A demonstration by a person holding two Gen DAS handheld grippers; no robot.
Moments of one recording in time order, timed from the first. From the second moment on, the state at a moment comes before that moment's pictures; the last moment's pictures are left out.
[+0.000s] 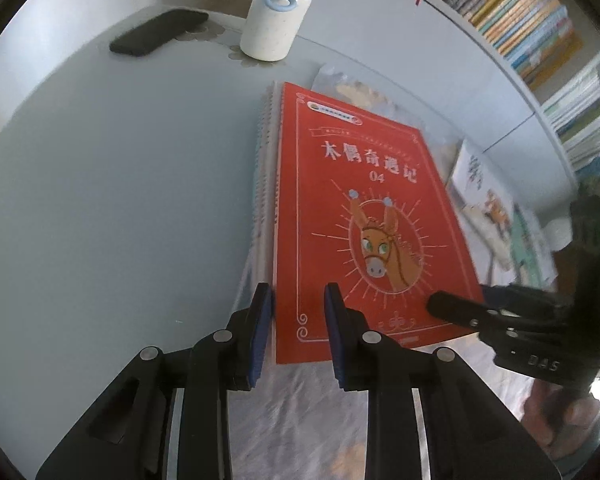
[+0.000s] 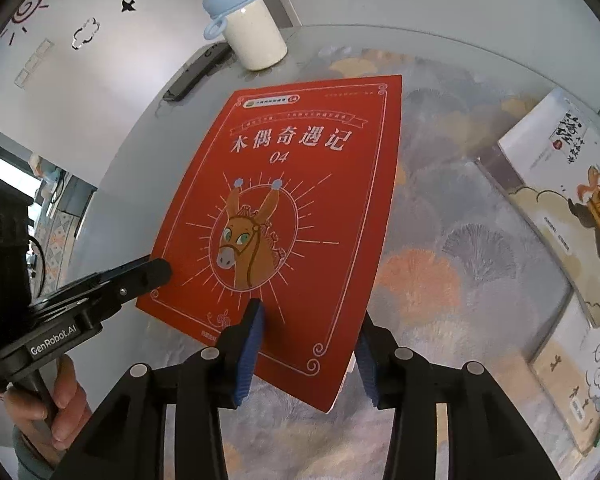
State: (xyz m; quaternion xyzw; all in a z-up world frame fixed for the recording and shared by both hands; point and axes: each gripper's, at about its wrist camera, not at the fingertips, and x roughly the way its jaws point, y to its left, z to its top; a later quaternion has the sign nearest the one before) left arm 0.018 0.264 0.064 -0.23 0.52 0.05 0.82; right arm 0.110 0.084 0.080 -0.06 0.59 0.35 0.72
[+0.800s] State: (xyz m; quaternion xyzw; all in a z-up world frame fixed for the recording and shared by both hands) left arm 0.067 0.044 0.151 -0.06 0.53 -0.12 0.84; right arm 0.093 -0.180 0.179 0.01 0.52 0.14 0.84
